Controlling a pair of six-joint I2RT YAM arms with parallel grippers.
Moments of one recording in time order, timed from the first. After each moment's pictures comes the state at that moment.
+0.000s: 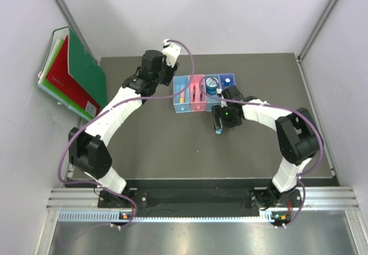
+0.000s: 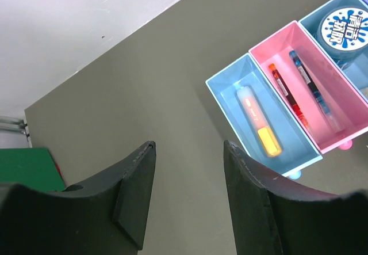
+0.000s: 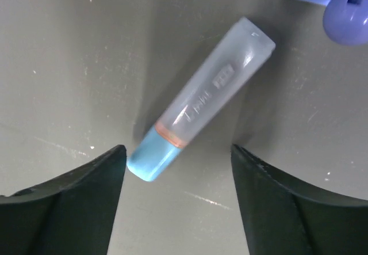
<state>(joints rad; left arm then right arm) -0.45 1.60 1.48 -0.31 -0.16 0.27 0.48 1.75 1.09 -0.46 -0.09 0.24</state>
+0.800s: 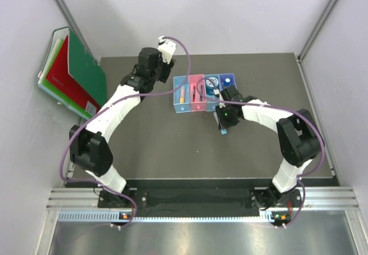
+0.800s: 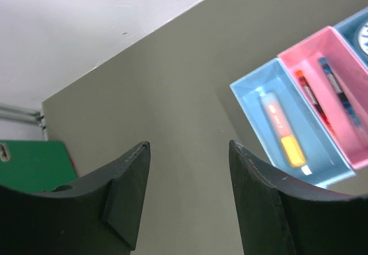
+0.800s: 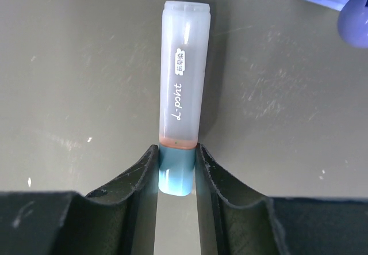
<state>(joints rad) -0.41 1.63 1.49 -0.28 -0.18 0.29 0.50 1.75 1.09 -0.48 -0.07 0.19</state>
